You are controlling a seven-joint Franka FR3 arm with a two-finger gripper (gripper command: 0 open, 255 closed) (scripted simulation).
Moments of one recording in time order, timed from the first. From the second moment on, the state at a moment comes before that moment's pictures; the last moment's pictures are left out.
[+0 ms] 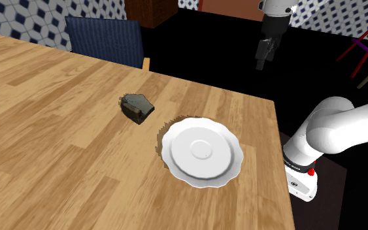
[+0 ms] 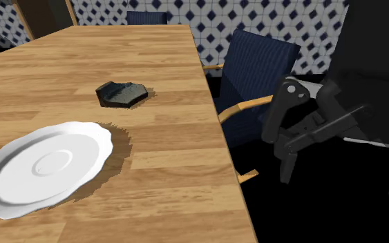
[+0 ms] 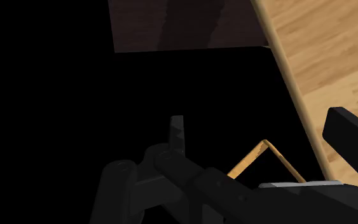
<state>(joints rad) 0.00 -0.75 0.01 -2.33 -0.06 1.44 0.00</state>
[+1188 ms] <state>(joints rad) 0.10 -0.42 0.31 -2.08 0.09 1.55 0.34</state>
